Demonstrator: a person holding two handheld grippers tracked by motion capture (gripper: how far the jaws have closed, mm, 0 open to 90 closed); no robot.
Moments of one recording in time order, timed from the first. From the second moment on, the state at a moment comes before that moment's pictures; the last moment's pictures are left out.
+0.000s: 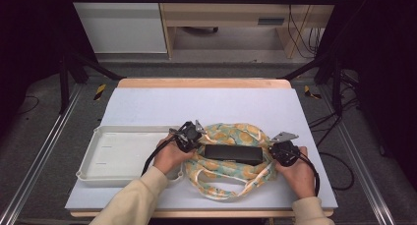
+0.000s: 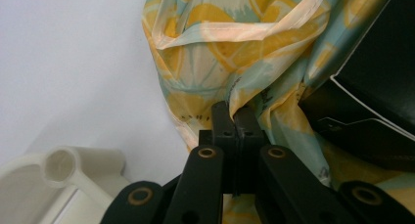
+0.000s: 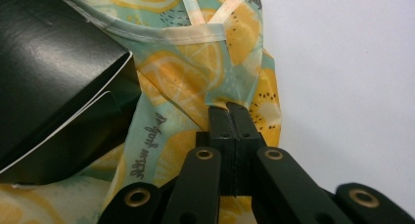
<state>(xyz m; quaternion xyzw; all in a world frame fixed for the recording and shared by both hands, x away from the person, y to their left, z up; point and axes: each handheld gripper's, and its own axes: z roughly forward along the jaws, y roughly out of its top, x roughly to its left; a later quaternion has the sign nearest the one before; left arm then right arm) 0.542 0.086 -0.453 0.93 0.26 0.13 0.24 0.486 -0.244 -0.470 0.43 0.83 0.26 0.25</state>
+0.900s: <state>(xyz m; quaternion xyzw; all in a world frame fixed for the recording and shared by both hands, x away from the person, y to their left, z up) 0.491 0.108 -0.390 0.87 0.24 0.20 0.38 0.441 -0.243 -0.423 0.43 0.76 0.36 0.33</state>
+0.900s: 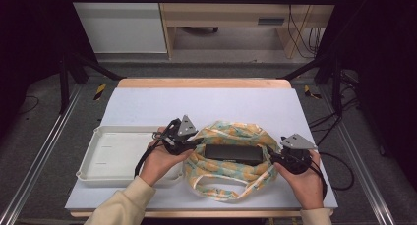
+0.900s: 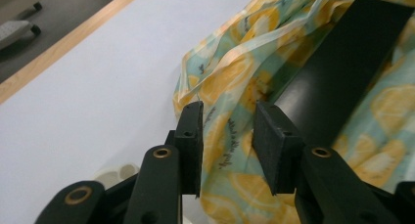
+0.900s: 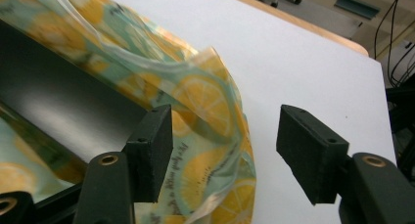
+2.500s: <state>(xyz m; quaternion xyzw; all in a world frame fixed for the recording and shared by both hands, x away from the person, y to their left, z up) 0.436 0.094 -0.438 0.87 0.21 0.13 0.43 0.416 -0.238 -0.451 0.43 0.78 0.38 0.26</state>
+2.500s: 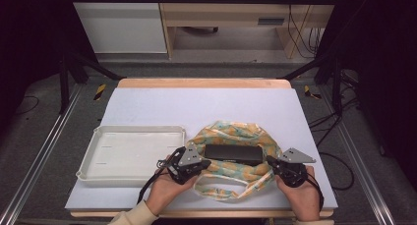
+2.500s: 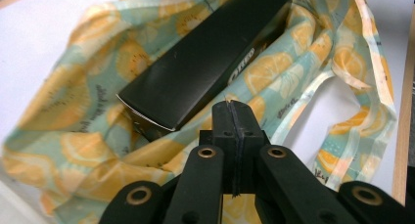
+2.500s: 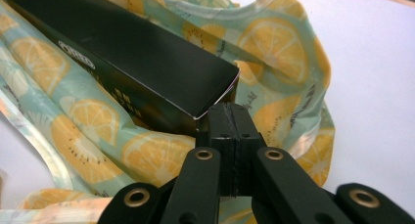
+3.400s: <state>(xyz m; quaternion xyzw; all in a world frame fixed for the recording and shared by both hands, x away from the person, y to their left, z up) 0.428 0.086 -0.446 0.89 0.21 0.13 0.40 0.414 -0.228 -0.454 0.42 0.80 0.35 0.24</state>
